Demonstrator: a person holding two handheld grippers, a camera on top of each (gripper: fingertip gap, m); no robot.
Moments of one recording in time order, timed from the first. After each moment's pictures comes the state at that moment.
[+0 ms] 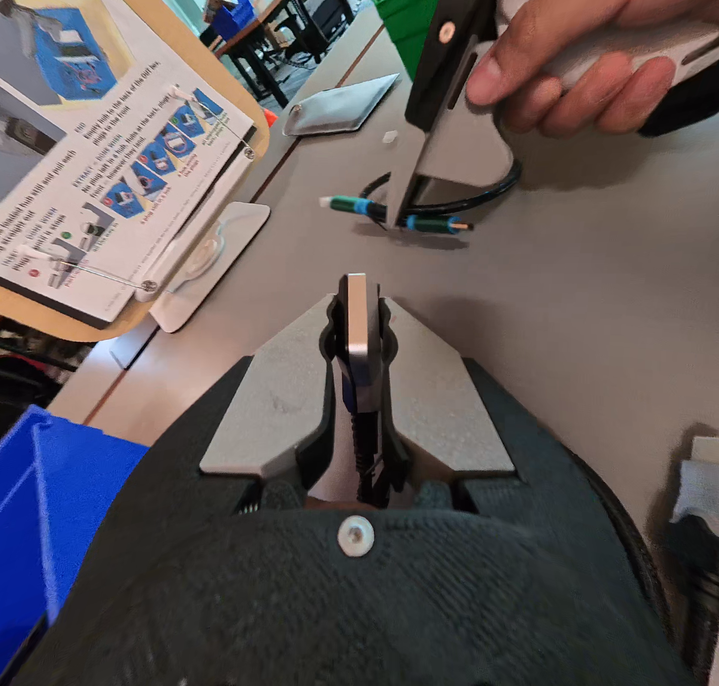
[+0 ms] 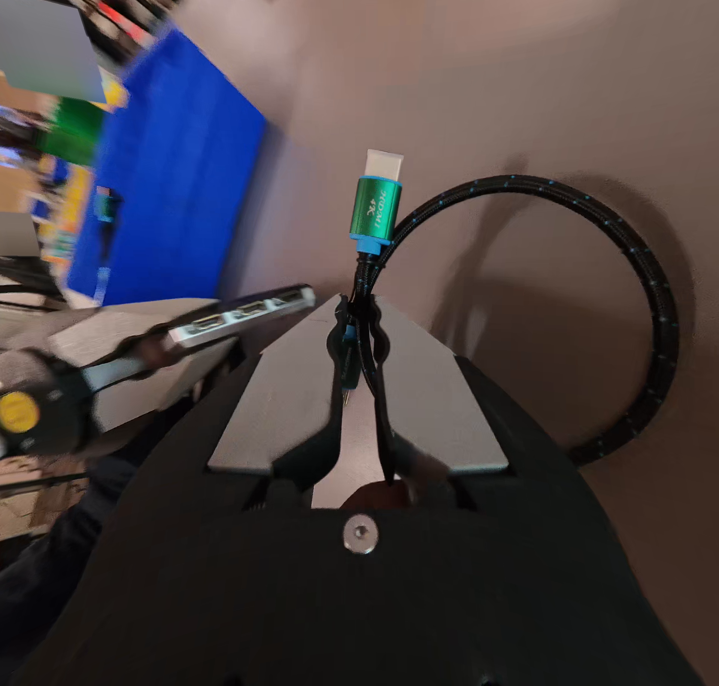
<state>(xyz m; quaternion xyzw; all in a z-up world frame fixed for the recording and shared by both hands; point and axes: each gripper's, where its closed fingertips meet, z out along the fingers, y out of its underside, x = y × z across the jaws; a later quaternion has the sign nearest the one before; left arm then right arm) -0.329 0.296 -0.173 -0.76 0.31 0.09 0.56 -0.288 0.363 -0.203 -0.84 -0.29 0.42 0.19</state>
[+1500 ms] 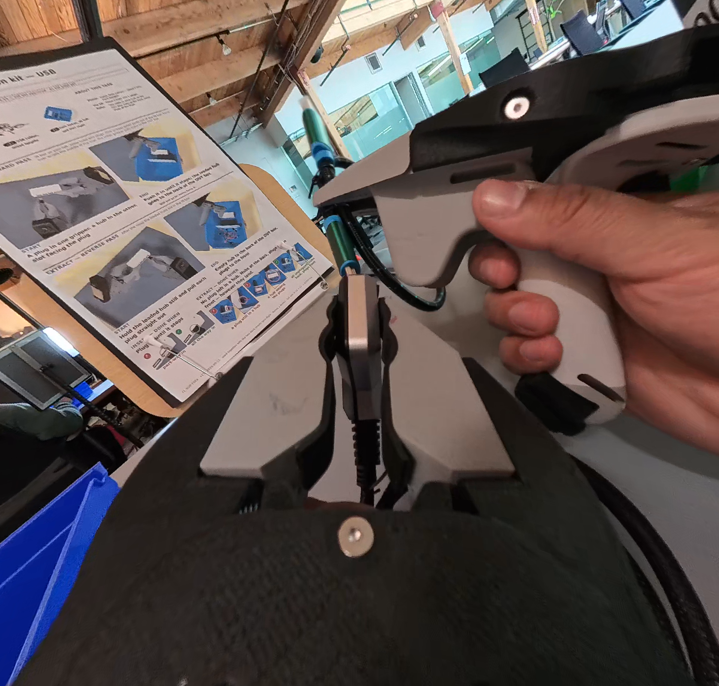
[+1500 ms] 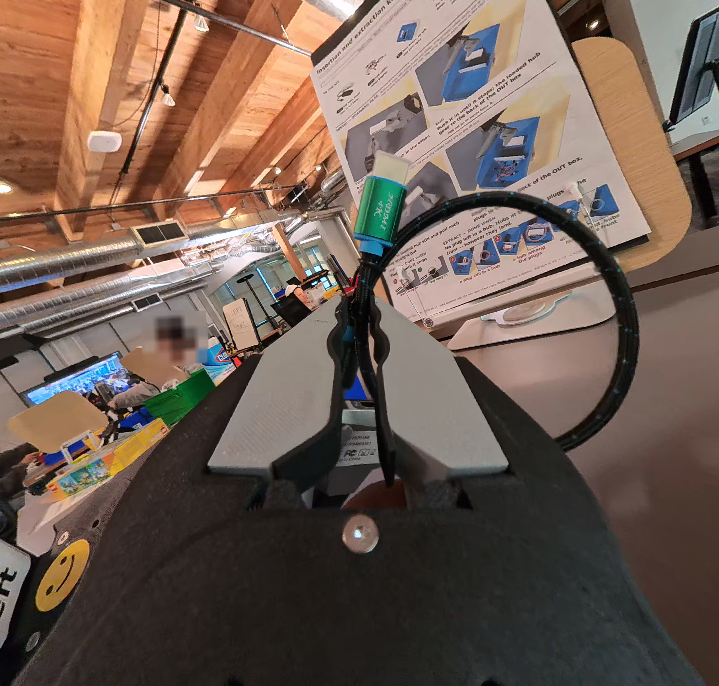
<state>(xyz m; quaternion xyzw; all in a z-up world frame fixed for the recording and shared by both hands) -0.300 0.301 -0.115 -0.62 0.26 0.12 0.73 -0.296 0.336 -0.069 -0.56 -0.13 0.55 0.60</state>
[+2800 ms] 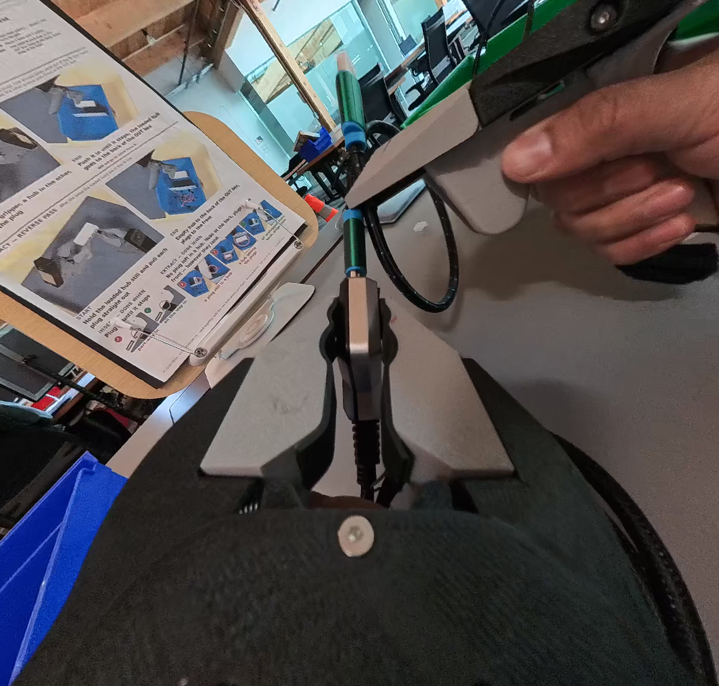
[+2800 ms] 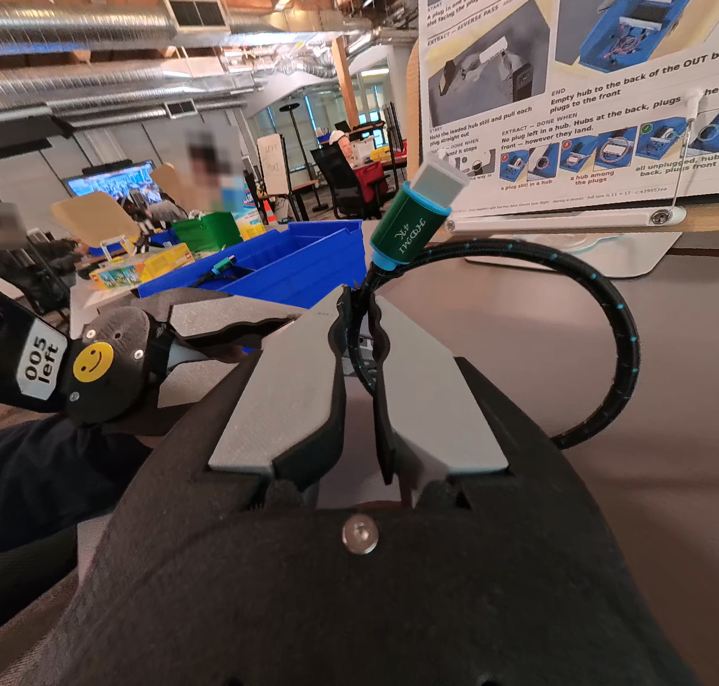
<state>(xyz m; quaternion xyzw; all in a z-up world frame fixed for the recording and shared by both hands) -0.300 0.305 -0.146 -0.67 0.30 0.14 0.67 -0.283 0.324 -0.116 -0.59 -0.35 0.52 0.51</state>
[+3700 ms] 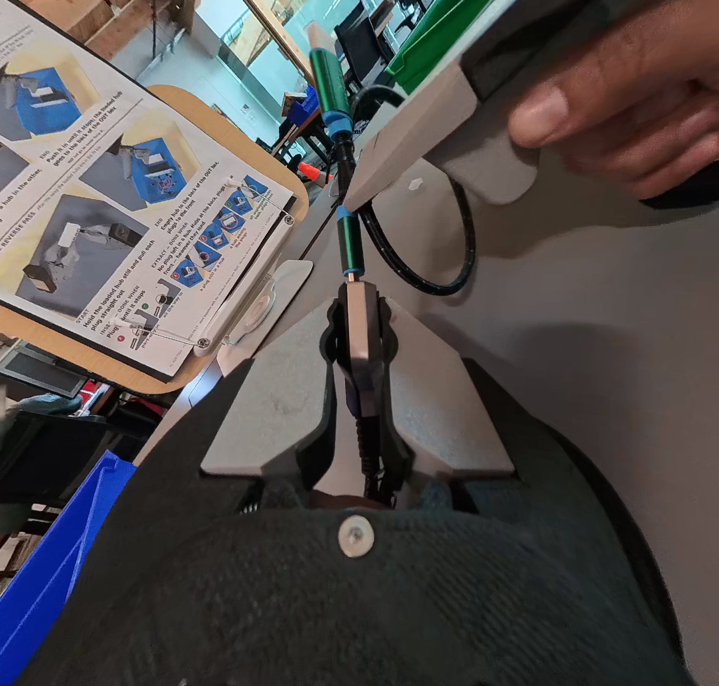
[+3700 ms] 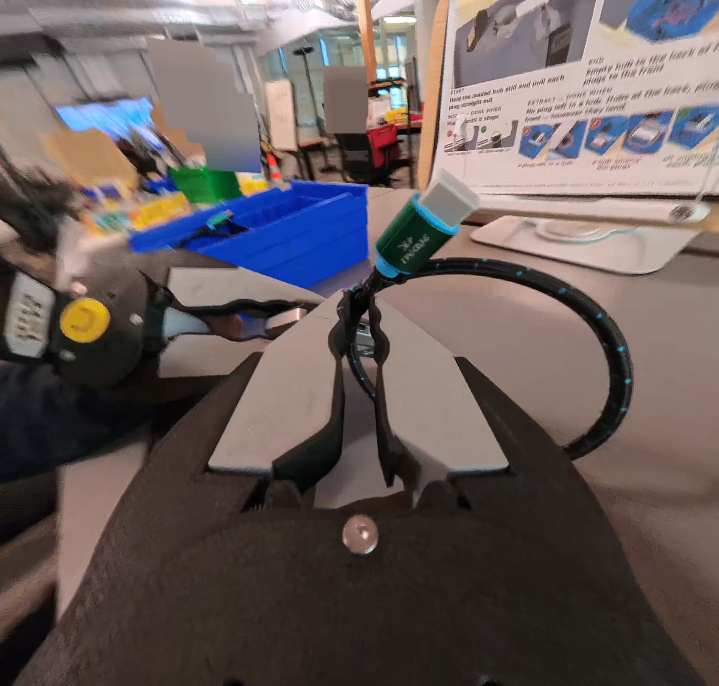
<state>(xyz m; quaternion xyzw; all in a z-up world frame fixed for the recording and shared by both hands) -0.303 0.310 -0.164 -0.68 0.33 0.18 0.62 -0.283 0.323 -0.134 -0.59 -0.42 0.48 0.50</state>
